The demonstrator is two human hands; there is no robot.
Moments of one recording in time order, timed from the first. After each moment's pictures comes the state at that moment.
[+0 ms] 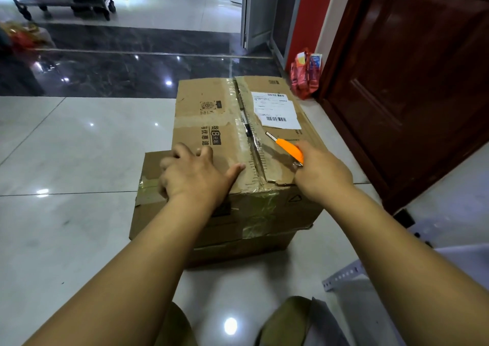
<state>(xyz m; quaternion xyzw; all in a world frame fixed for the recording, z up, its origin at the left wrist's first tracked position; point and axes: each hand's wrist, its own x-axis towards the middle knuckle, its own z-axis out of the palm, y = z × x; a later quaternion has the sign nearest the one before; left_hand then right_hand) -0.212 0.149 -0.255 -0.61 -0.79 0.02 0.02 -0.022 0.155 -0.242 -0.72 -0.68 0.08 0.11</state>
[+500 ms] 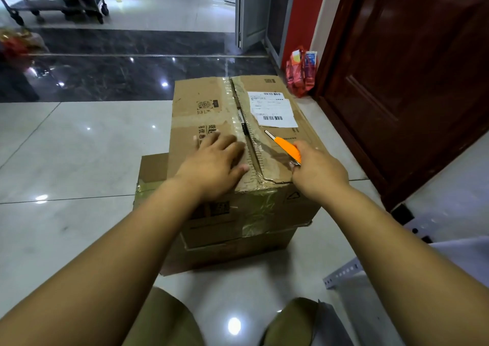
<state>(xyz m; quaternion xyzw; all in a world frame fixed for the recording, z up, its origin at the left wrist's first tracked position) -0.219 0.181 -0.256 -0.83 -0.56 -0.05 -0.05 -0.016 0.162 -0.253 -0.72 -0.67 0.10 0.12</state>
